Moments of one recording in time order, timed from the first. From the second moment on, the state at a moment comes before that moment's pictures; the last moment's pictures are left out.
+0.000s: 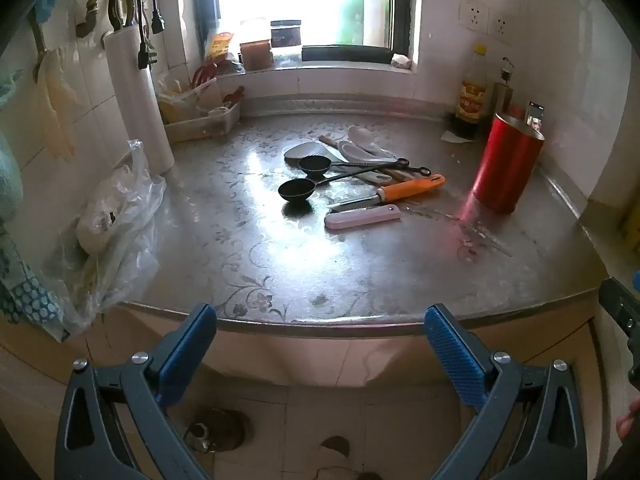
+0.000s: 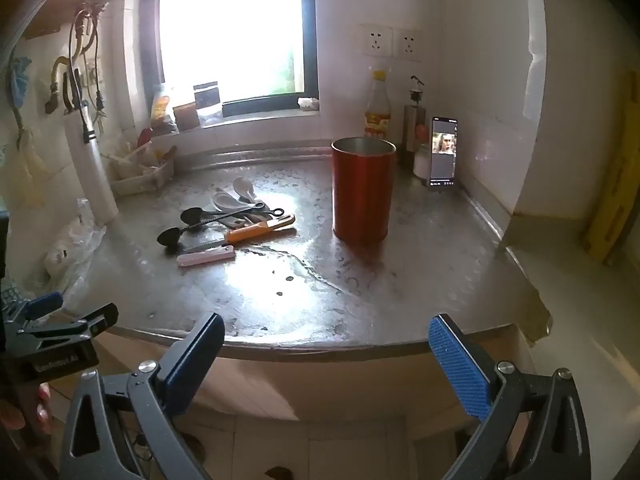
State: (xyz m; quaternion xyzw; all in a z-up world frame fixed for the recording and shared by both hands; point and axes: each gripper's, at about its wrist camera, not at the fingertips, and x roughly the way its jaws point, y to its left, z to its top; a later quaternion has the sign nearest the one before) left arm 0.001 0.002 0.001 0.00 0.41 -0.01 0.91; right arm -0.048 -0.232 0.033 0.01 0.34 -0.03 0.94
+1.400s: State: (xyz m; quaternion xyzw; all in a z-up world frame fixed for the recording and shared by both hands) left arm 0.008 -0.001 0.008 -0.02 0.38 -0.02 0.92; right arm -0.034 -0.235 0.033 0.02 0.34 -0.03 0.94
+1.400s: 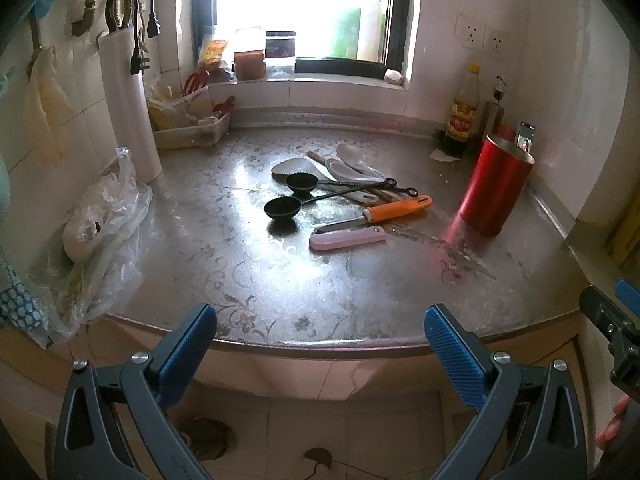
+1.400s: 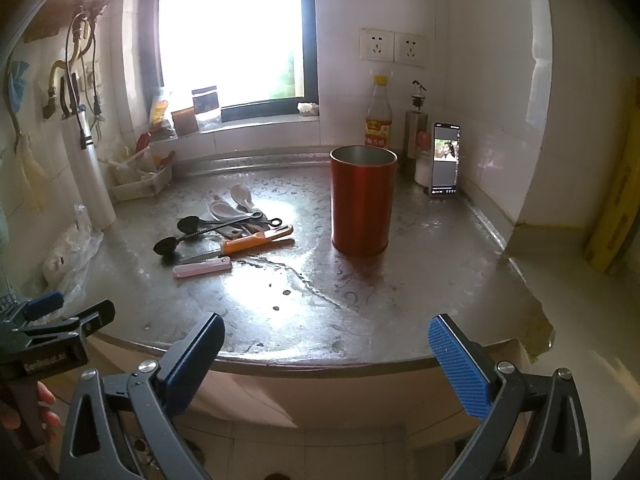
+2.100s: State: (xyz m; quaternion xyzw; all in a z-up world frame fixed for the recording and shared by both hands) left arm -0.005 -0.003 0.015 -0.01 0.35 -0.02 0.94; right arm -0.040 -0.232 0.033 0.02 0.33 -0.02 0.94
